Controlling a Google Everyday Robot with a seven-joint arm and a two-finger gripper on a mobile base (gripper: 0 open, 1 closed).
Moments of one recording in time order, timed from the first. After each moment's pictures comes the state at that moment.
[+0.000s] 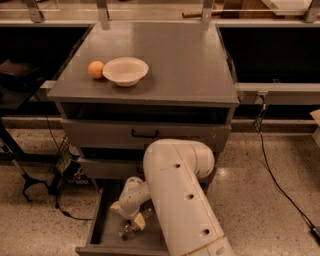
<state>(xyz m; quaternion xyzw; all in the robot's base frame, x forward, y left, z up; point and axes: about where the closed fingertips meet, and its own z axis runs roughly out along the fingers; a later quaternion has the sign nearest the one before) 0.541 0.159 0.189 -0.96 0.26 0.02 0.11</state>
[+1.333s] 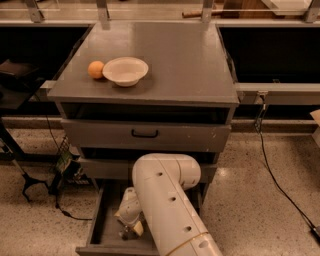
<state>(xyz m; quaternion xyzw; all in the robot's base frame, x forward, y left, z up) 0.539 0.171 0.110 -0.95 0.29 0.02 0.09</state>
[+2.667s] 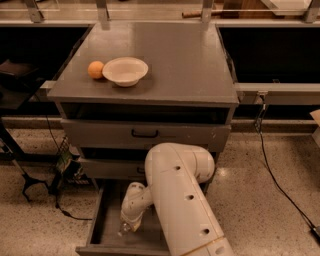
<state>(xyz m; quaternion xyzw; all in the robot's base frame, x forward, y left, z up) 0.526 0.154 0.163 -0.94 0.32 0.03 0.10</state>
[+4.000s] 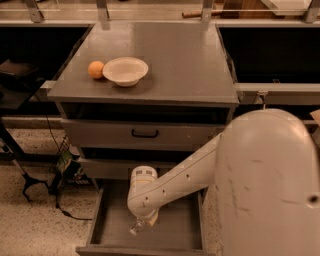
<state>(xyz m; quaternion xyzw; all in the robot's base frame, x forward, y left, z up) 0.458 0.068 0.410 -0.96 0.29 -0.04 0.05</state>
